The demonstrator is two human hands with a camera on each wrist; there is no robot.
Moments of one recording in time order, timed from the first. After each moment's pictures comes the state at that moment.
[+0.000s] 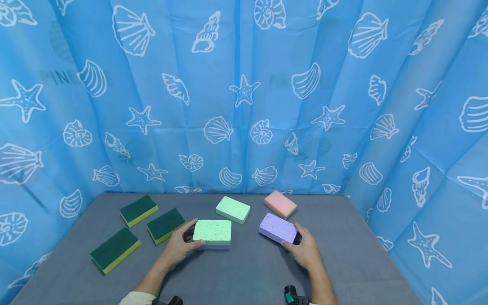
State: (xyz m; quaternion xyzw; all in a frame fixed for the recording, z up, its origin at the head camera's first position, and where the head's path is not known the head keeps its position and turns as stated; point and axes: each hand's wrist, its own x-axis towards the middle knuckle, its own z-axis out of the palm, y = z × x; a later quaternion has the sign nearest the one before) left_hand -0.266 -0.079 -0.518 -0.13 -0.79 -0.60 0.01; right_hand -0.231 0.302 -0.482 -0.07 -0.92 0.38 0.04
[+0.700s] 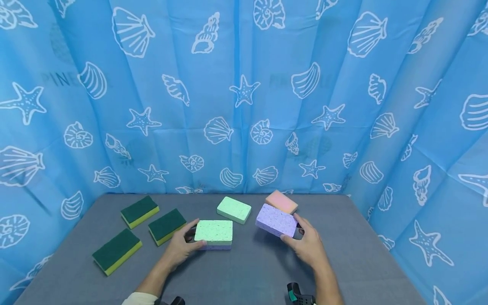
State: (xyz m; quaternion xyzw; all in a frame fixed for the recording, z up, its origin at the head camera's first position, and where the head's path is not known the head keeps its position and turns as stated) left_hand -0.264 -0.079 -0.518 -0.14 -0.79 -0.60 0.01; right_hand -0.216 0.293 -0.442 0.00 -0.91 0.41 0.10
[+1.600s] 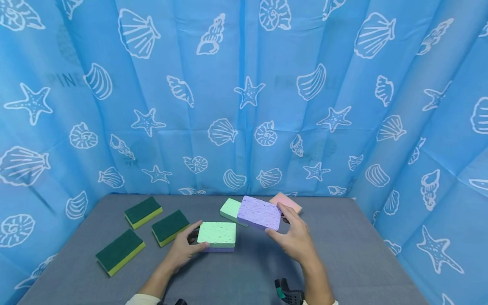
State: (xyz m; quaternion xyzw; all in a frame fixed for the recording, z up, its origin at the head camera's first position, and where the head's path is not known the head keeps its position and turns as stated) left_hand -0.265 -0.079 -0.519 -0.13 -0.79 -0.60 0.01; right_hand -0.218 0.242 -0.406 0.11 -0.89 0.39 0.18
